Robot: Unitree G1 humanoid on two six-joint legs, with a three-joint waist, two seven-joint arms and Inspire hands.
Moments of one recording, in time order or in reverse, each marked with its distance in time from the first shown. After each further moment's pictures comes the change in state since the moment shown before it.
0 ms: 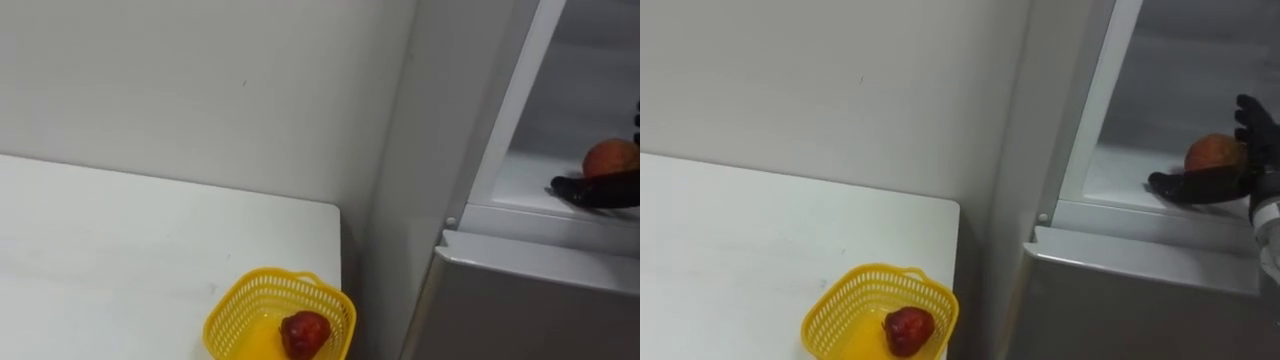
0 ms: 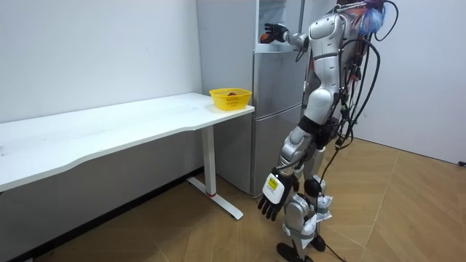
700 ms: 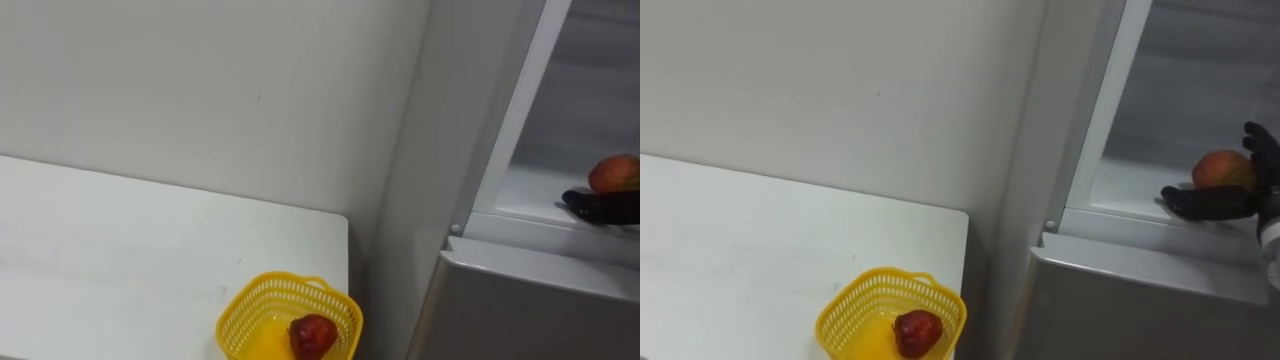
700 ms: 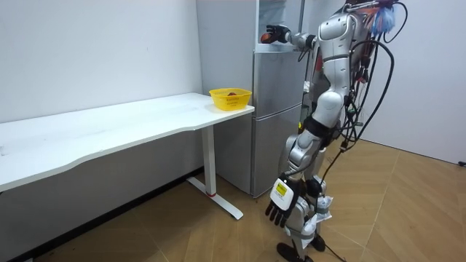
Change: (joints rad) left arm 0.023 0.010 -0.005 0.020 -0.006 0.007 -0.008; right arm -0.009 -0.001 0.001 0.120 -0.006 -0.017 0.034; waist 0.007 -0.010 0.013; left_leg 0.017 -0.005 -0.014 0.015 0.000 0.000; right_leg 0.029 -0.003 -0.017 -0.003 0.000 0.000
